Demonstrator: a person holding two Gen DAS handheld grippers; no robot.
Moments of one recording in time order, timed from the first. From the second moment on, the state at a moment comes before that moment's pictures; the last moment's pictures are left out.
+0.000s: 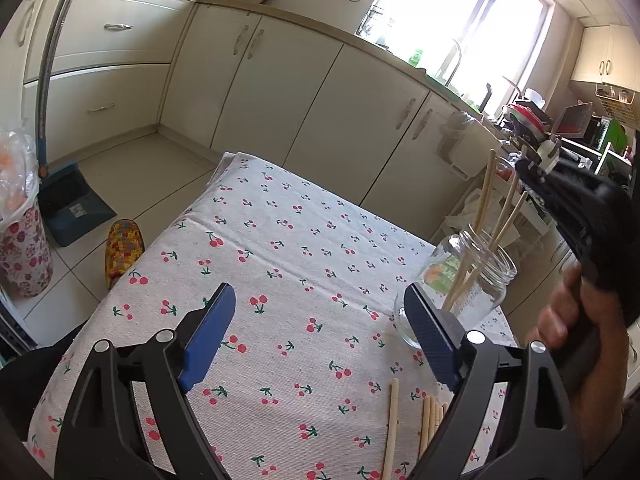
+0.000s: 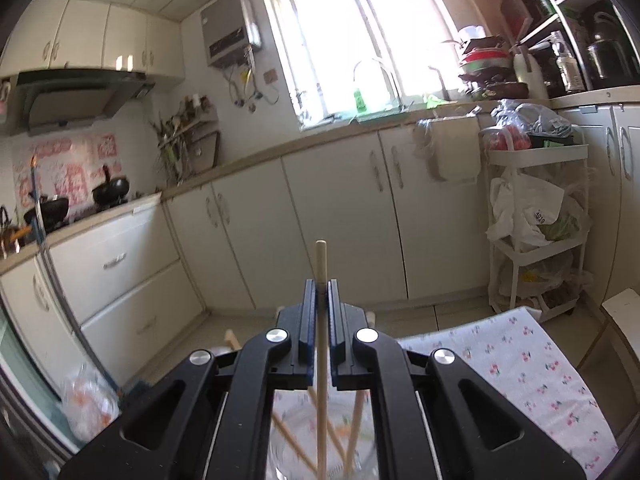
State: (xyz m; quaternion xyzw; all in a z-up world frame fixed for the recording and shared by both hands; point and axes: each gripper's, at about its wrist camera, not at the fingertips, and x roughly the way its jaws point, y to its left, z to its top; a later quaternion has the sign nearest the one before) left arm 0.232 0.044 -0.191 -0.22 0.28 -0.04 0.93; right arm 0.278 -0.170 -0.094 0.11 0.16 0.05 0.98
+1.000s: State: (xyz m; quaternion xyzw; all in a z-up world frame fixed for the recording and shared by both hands) left arm 0.236 0.044 -0.195 -0.22 0.30 -0.03 0.93; right arm 0.149 -0.169 -0.205 0.08 0.45 0.04 0.89
